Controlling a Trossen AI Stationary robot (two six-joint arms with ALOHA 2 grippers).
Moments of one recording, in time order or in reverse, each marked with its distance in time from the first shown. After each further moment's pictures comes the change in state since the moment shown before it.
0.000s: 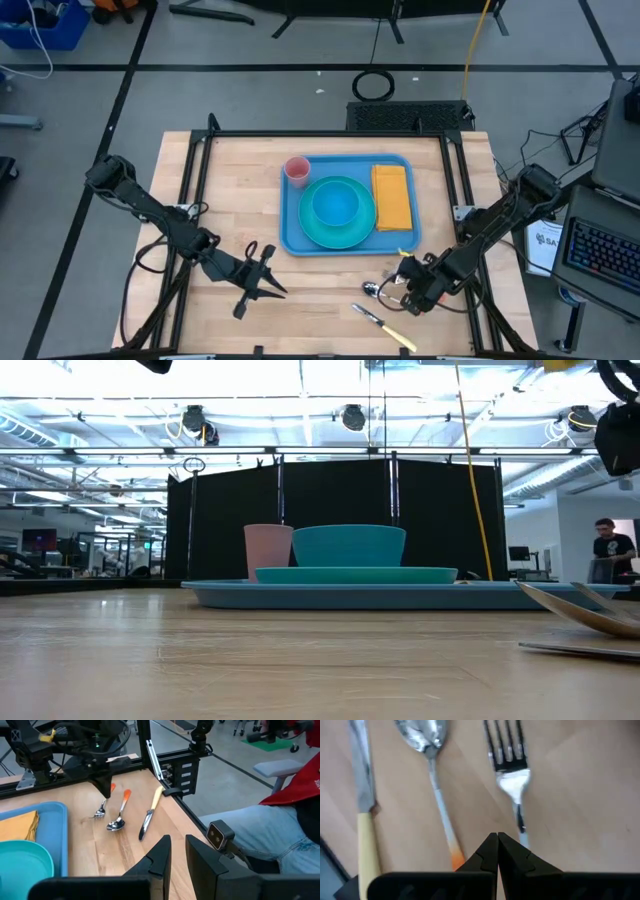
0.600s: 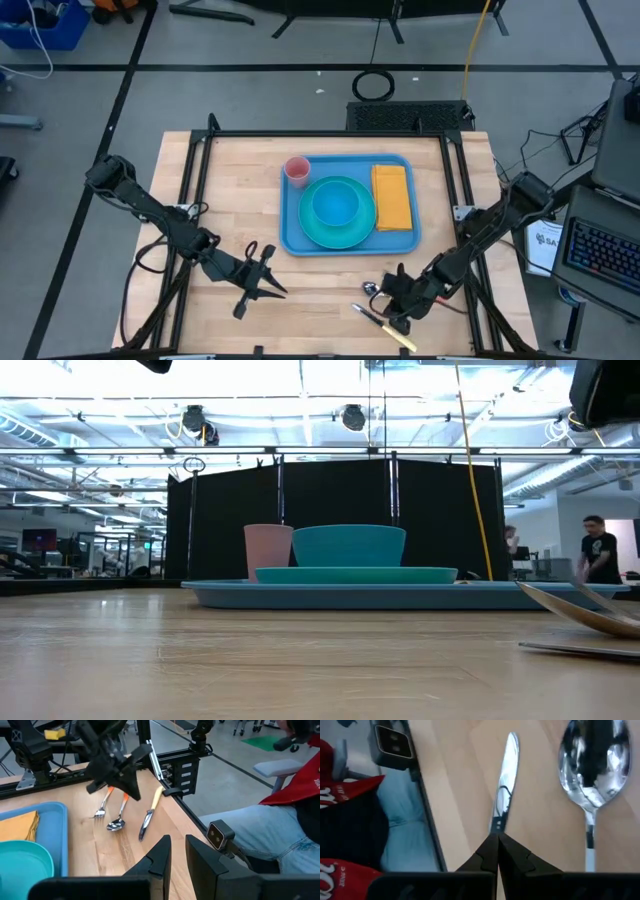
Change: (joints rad) left arm 0.000 0.000 0.000 0.000 0.000 0.002; right arm -0.016 0.107 -0.001 0.539 0.002 -0.170
